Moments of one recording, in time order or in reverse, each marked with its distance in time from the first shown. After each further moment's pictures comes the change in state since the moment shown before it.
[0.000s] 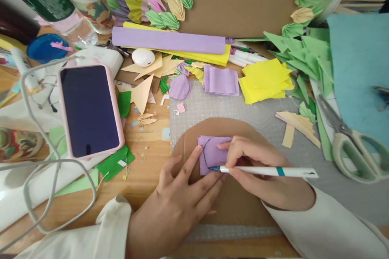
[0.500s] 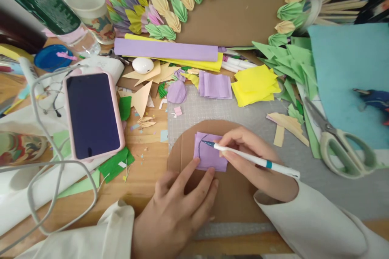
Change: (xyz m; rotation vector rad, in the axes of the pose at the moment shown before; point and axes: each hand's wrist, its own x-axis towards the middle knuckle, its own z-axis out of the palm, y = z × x) left_hand -0.008 0.012 0.005 -0.008 0.158 -0.057; right_hand 0.003 -0.002 0.007 0.111 0.215 0.032
